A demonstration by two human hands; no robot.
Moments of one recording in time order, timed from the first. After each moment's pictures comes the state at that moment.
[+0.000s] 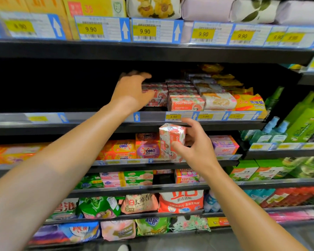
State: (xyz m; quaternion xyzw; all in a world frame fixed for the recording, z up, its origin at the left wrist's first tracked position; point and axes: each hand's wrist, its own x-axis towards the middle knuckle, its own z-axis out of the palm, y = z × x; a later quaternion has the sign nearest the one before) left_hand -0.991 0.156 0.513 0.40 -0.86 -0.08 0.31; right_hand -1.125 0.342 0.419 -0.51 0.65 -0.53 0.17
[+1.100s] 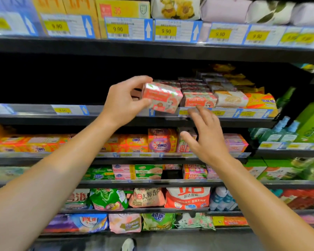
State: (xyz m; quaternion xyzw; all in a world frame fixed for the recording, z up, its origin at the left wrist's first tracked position) left_hand -0.913 0.197 0.499 0.26 -0.83 -0.20 0.45; right_hand -1.127 0.334 0.425 -0.62 0.73 -0.28 -0.08
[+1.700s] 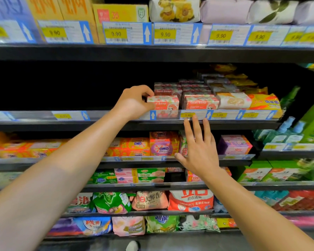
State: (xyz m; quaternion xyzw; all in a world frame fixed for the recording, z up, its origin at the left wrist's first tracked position) left_hand -0.950 0.159 0.493 0.41 -0.84 -0.17 0.30; right_hand -1.118 0.314 0.372 -0.58 0.79 -0.11 -0.15
